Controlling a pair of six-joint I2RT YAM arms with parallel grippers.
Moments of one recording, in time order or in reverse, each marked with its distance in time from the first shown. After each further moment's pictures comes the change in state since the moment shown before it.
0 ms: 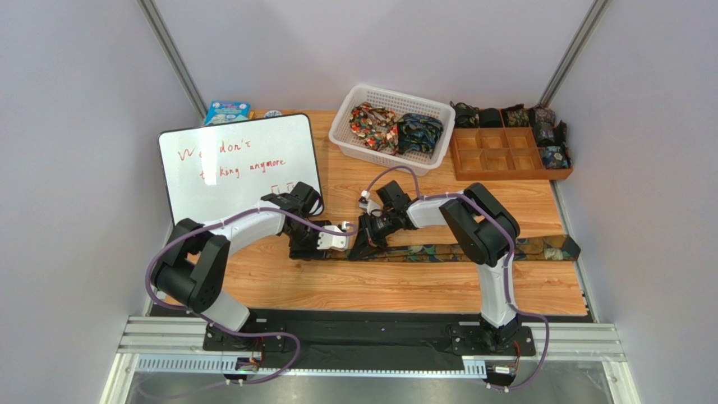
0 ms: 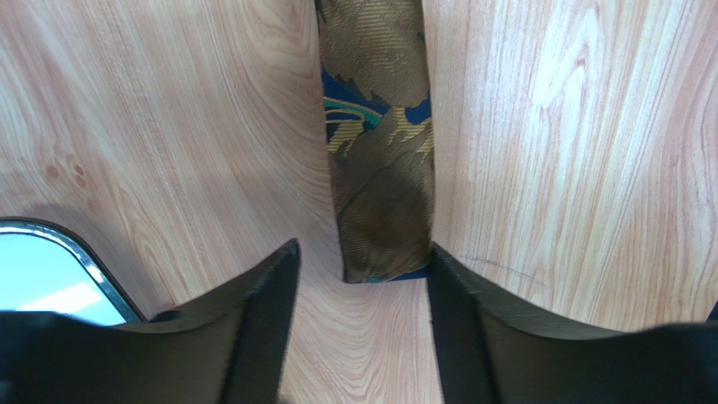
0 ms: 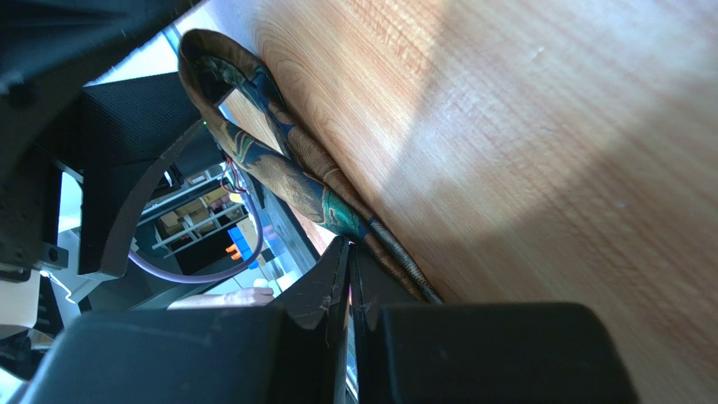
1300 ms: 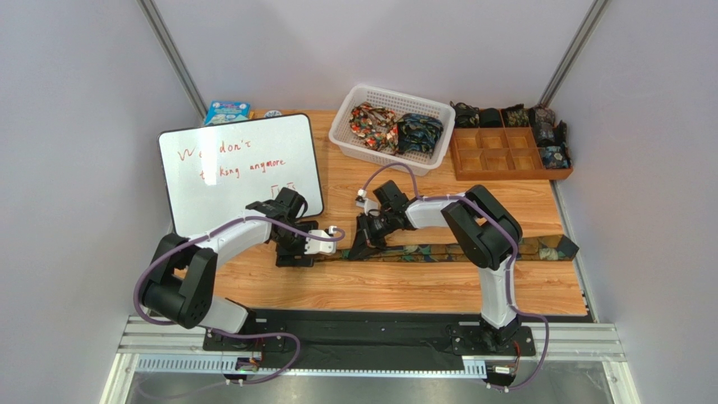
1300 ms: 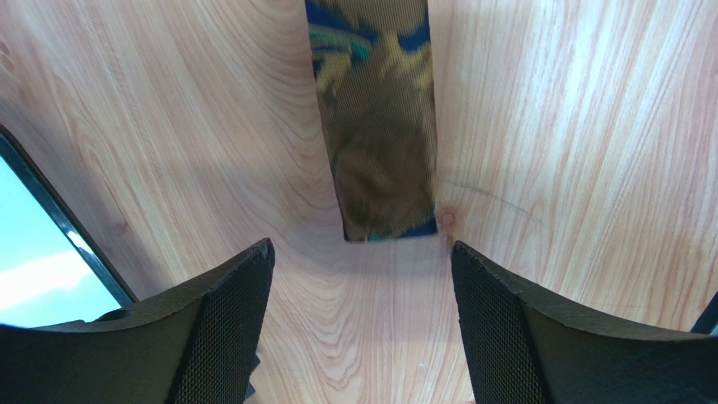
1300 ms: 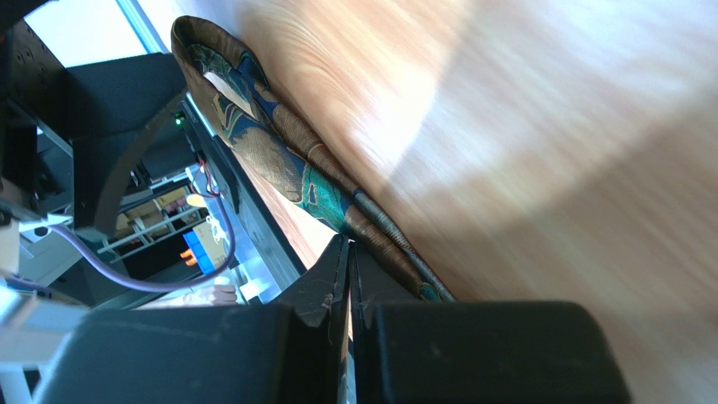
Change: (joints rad) left arm 0.076 -0.117 -0.115 0.010 -0.063 0.043; right arm 0.035 -0.021 0.016 -0.022 0.080 -0.066
